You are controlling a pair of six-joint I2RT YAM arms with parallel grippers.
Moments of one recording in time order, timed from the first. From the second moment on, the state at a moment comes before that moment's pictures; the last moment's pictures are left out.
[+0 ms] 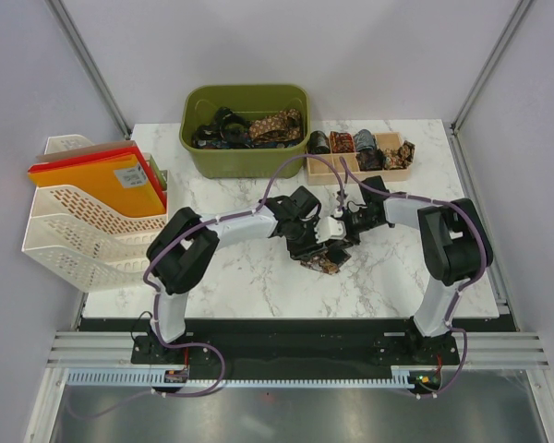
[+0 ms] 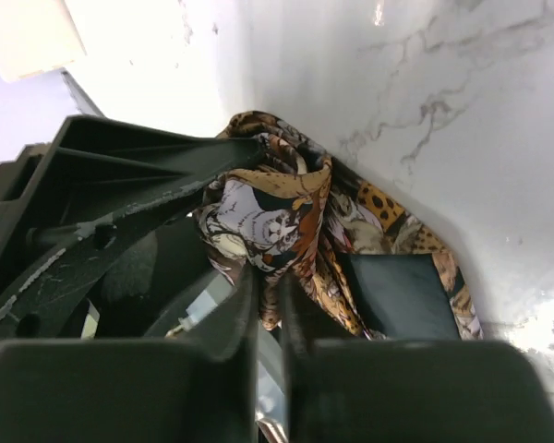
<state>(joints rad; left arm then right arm) -0.84 1.97 1.35 -0.48 0.34 0.58 0.24 1.84 1.00 -0.41 -0.85 0.38</state>
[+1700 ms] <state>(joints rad) -0.90 2.01 1.39 -0.43 0.34 0.69 0.13 1.95 1.10 -0.62 -0.85 0.24</state>
